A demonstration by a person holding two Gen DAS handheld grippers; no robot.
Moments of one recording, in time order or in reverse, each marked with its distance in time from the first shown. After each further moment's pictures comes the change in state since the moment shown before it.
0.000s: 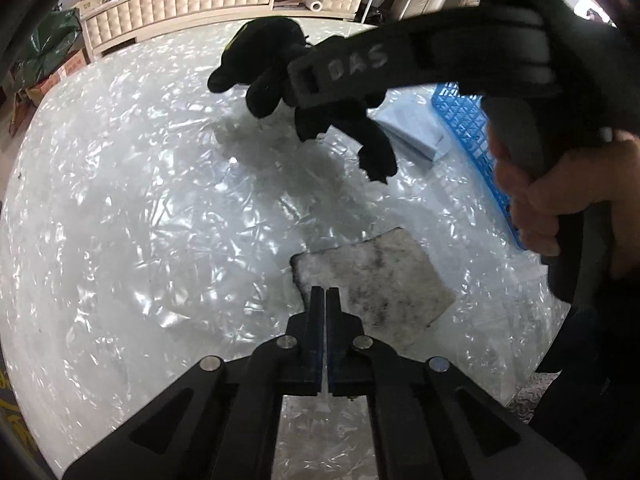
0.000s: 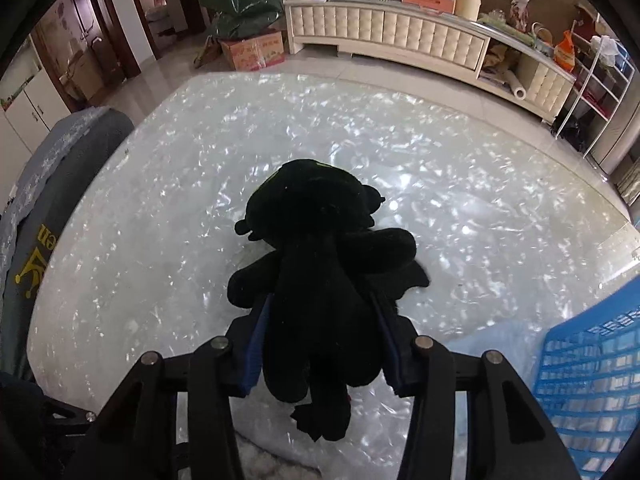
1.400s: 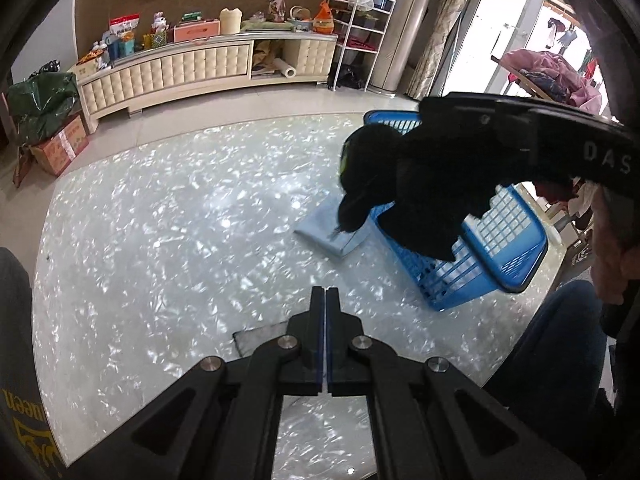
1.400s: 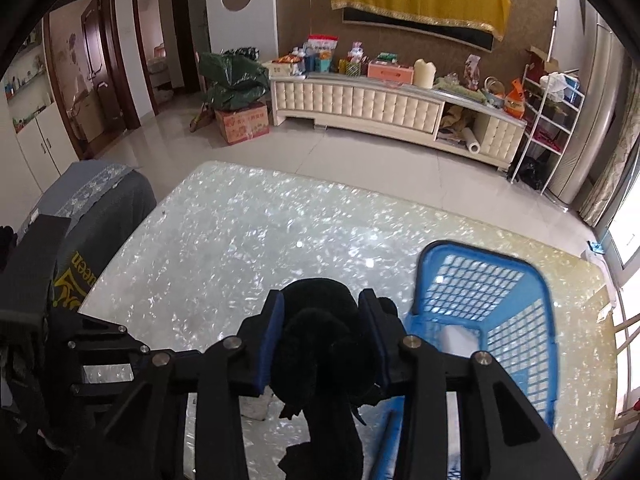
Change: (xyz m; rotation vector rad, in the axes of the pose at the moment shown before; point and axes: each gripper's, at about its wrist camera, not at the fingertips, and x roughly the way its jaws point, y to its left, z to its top) left arm -0.118 -0.087 0.036 0.074 -0.215 -0.001; right arm -0.165 -0.030 -0.041 0.011 -0.244 -0.080
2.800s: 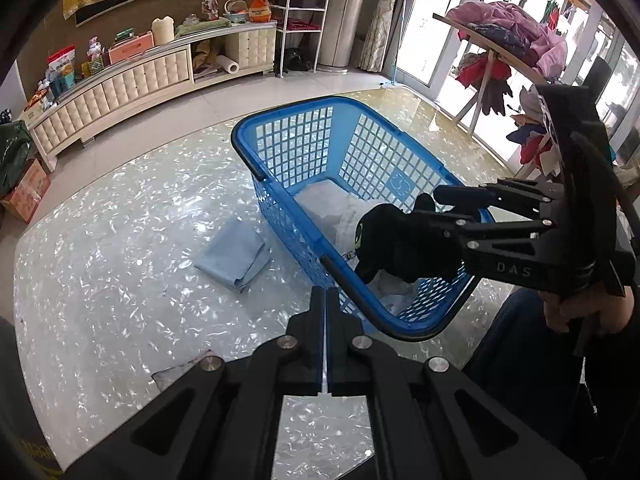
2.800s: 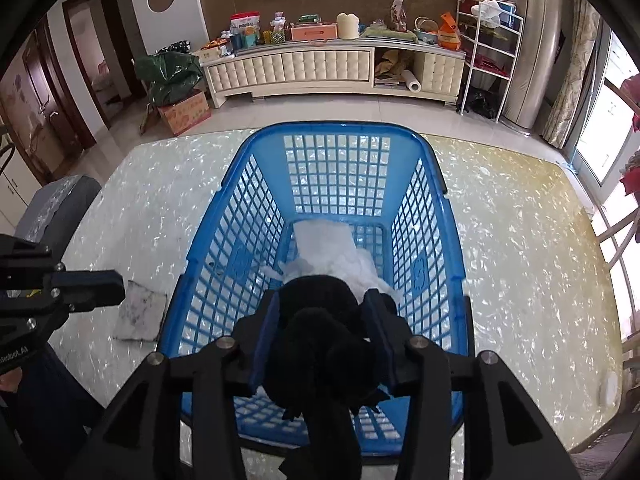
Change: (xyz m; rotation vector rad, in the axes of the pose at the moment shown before) left arm 0.042 -0.108 0.039 0.162 0.077 -0.064; right arm -0.001 -0.082 -0.090 0.208 0.117 -0.074
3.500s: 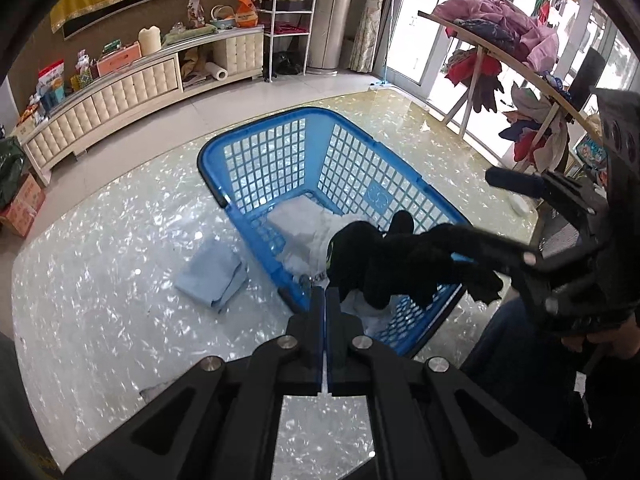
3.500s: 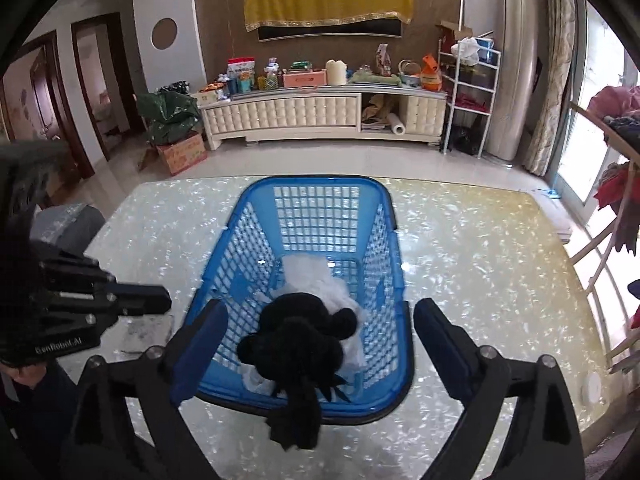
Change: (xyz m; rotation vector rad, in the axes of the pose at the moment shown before) left arm 0.014 -0.026 0.019 0.039 -0.003 -0.005; right arm -0.050 -0.027 -0.008 0.007 -0.172 -0.041
